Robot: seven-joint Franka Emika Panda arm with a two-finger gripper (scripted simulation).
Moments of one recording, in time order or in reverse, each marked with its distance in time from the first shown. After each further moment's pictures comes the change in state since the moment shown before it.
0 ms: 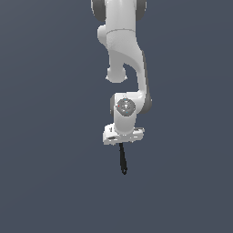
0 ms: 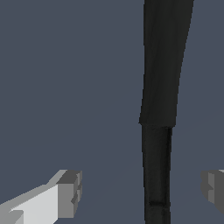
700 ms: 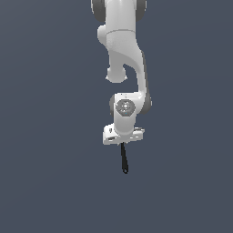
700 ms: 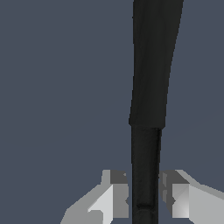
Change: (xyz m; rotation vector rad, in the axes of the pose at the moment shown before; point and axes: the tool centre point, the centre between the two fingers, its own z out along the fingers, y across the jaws) arm 0.001 0.001 0.001 0.000 0.000 0.001
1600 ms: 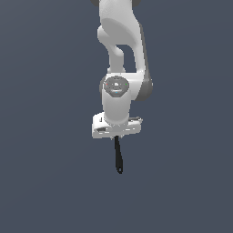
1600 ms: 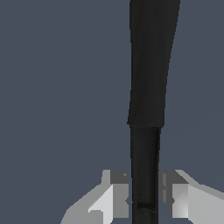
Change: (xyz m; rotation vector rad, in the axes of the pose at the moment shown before) arm 0.017 0.035 -0.108 0.001 -0.001 -0.001
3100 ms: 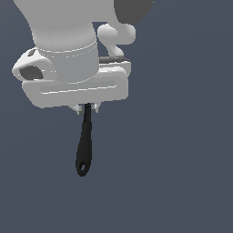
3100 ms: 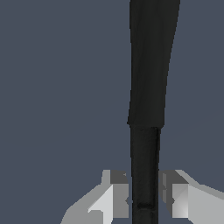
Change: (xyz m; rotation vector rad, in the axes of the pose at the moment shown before) arm 0.048 0.082 -0.252 0.001 0.001 -0.001
